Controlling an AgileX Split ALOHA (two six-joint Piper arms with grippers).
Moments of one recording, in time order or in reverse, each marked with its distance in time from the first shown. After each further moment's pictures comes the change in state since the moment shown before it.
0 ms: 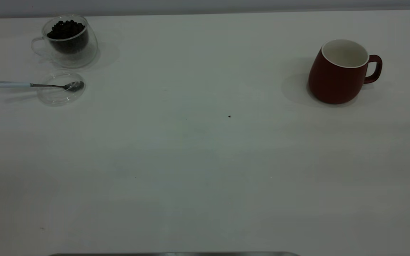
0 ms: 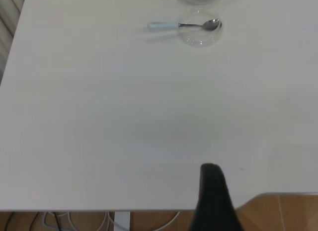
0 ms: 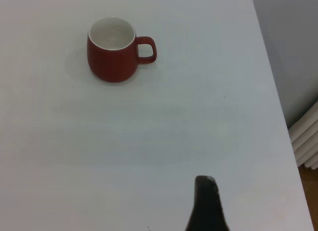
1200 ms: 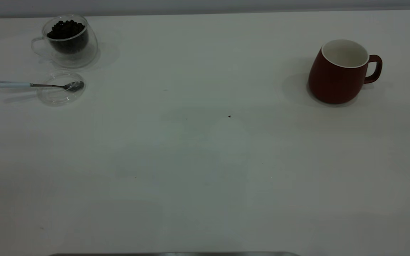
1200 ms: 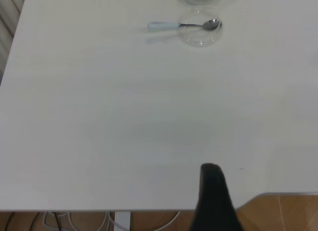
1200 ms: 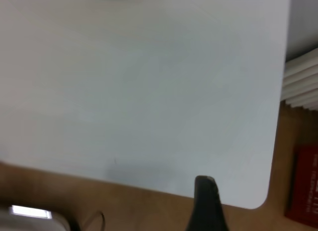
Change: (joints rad) left arm 0.000 0.000 0.000 0.000 0.000 0.001; right arm 0.000 0.643 -0.193 -0.041 -0.063 -0.234
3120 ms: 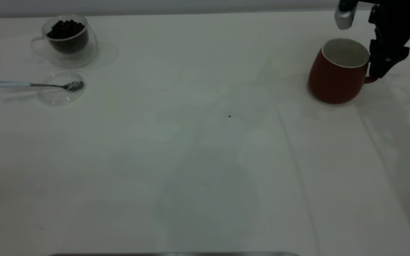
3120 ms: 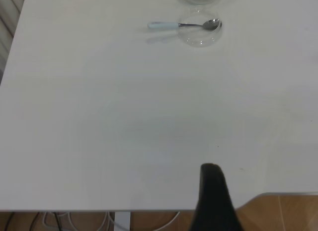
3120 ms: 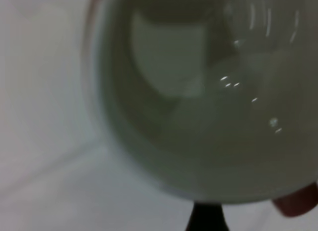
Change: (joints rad) left arm 0.000 0.000 0.000 0.000 0.000 0.000; right arm 0.156 1.765 -0.945 -0.065 -0.388 -0.652
